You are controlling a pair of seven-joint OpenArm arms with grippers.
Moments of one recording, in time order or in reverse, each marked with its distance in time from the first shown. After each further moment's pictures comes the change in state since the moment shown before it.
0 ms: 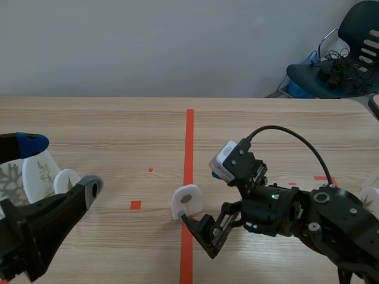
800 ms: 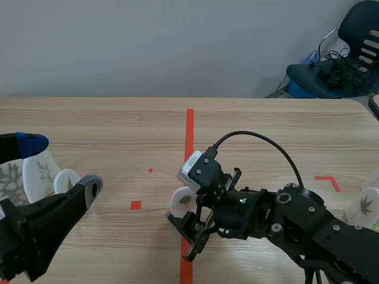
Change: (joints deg) left arm 0.0 0.1 0.0 0.0 0.0 0.0 0.0; right arm 3.6 -4.1 -6.1 -3.8 -3.0 -3.0 -3.9
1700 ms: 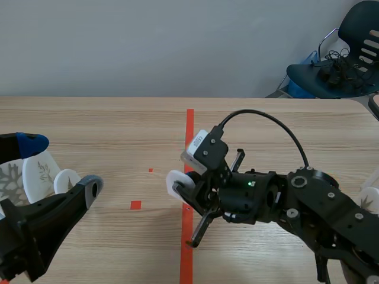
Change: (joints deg) left arm 0.0 0.0 0.0 0.0 0.0 0.0 0.0; right arm -1.5 2.9 2.8 9.6 0.9 2.6 -0.7
